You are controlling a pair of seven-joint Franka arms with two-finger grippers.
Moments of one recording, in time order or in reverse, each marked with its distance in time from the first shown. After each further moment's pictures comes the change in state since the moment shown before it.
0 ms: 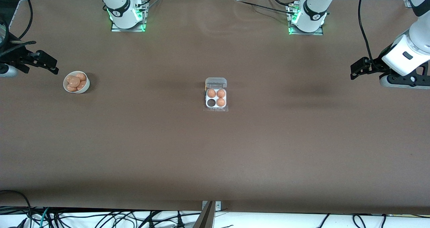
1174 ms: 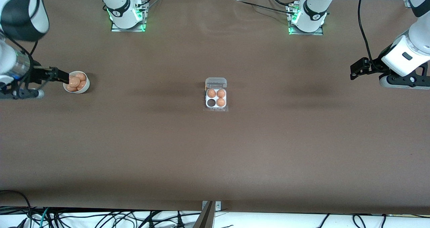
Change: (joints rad) left arm 0.000 0.002 0.000 0.000 0.000 0.000 -0.001; right arm -0.017 0.209 -0.019 -0.011 -0.091 -0.007 -0.064
